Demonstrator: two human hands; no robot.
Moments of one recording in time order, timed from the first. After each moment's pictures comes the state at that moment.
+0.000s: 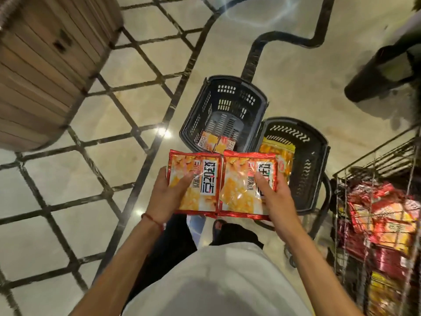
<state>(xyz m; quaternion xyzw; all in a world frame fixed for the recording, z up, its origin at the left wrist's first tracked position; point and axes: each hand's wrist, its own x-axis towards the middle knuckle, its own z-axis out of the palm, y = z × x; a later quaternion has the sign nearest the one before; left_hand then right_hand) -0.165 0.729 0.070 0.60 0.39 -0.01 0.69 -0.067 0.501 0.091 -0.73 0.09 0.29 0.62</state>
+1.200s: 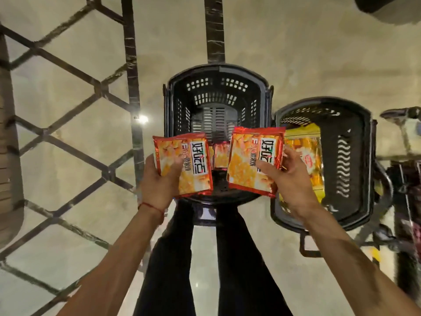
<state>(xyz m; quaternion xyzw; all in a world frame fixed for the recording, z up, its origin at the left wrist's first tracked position) 0.164 0.888 -0.140 0.66 0.38 -0.12 0.63 0.200 0.617 -0.125 -0.71 0.31 0.24 0.59</state>
